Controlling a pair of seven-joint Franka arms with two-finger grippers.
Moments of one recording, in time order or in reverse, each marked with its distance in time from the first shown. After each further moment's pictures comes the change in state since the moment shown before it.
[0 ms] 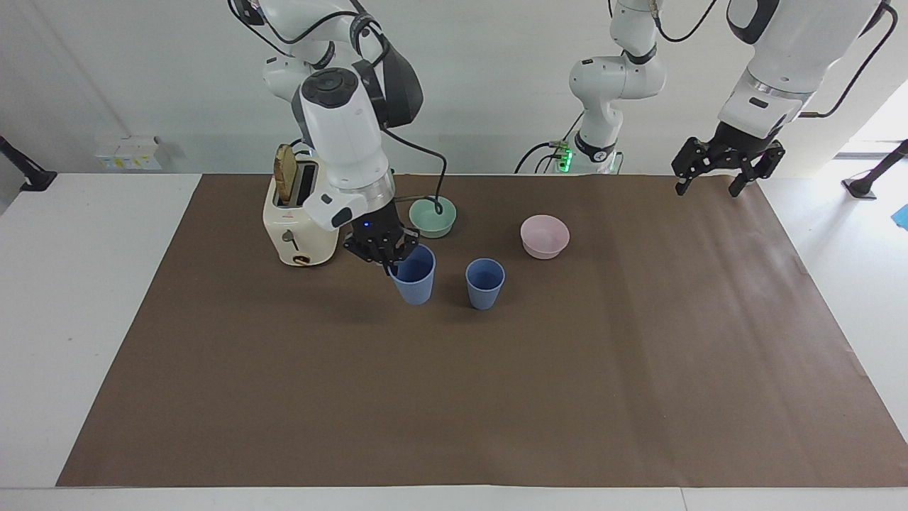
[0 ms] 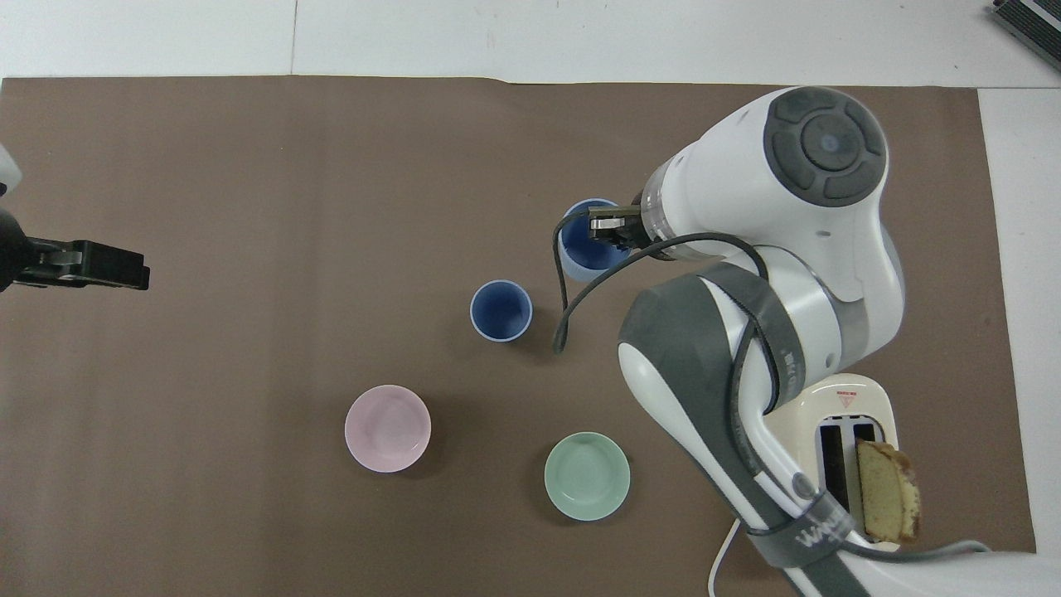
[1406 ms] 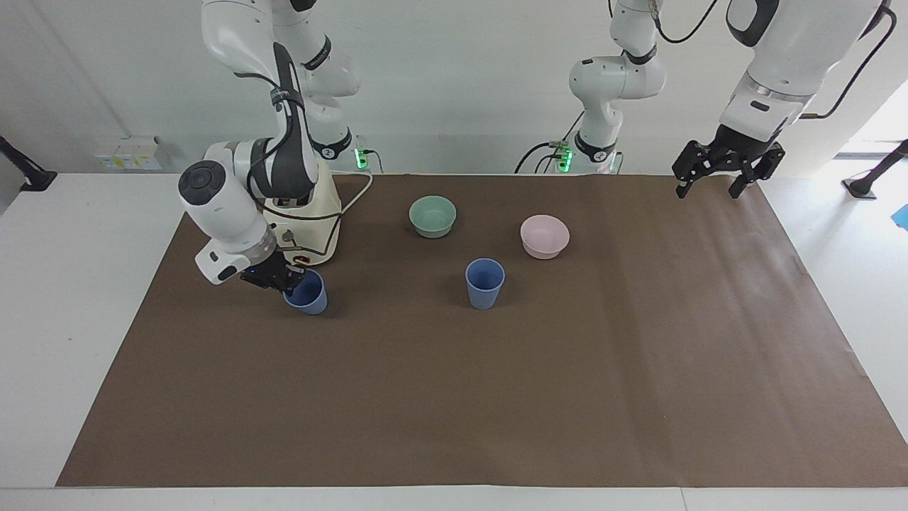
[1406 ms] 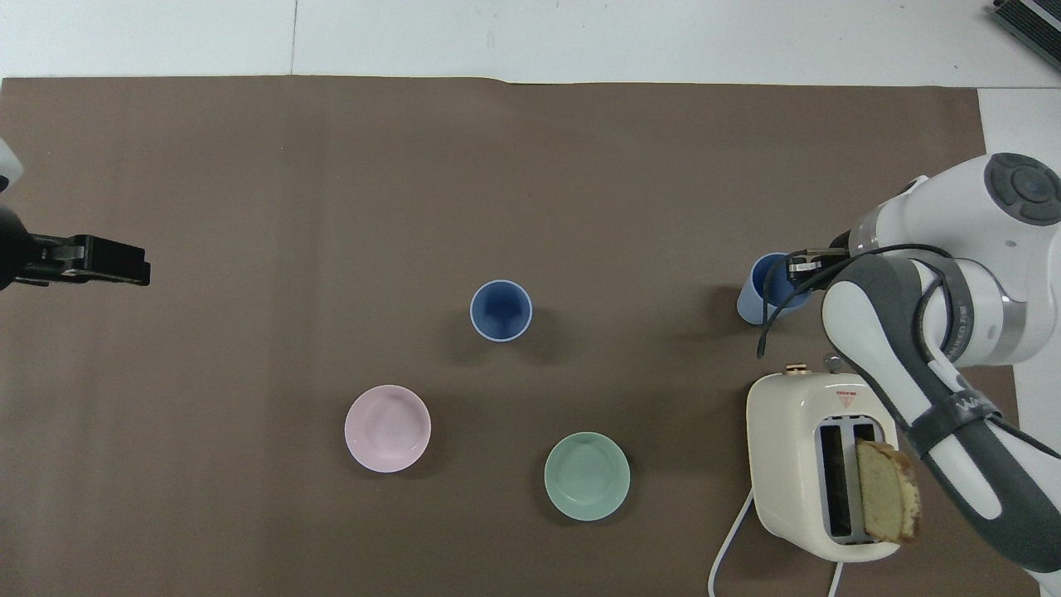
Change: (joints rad) left arm 0.000 0.005 0.000 0.000 0.002 0.008 -0.031; right arm -0.373 -0.046 -0.053 -0.358 0.000 0.119 -0.412
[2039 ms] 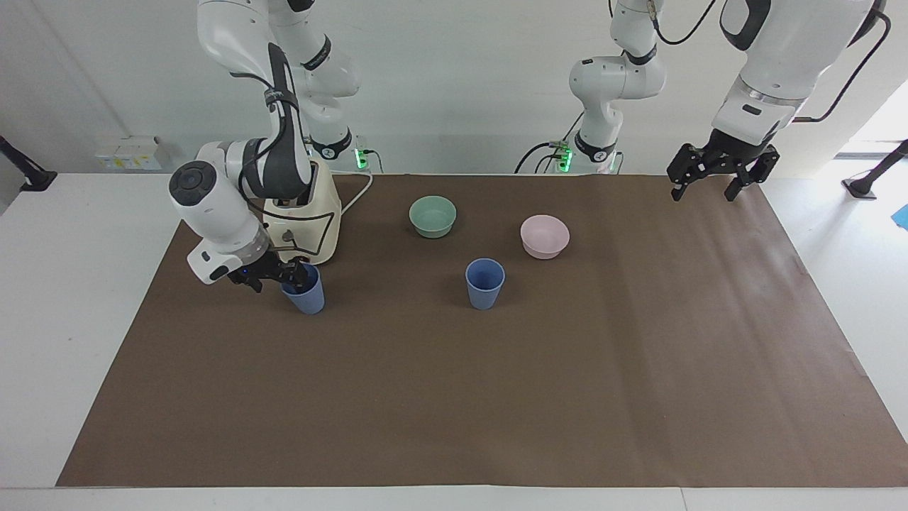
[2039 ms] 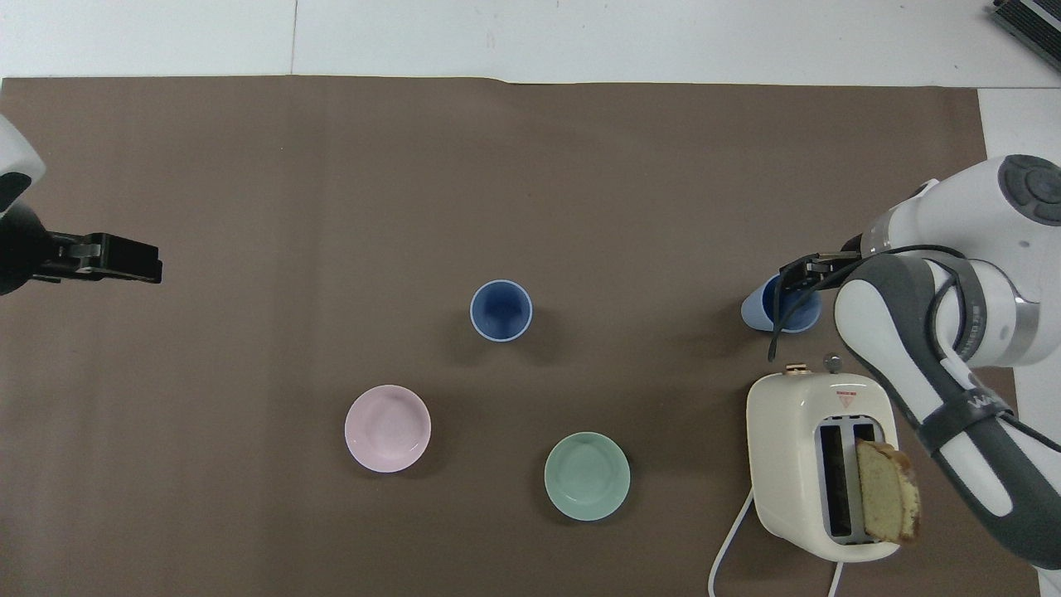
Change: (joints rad) left arm -0.004 0.004 -0.008 0.000 0.010 0.000 0.000; right arm -0.020 0.002 0.000 -0.044 -0.006 0.020 -0.037
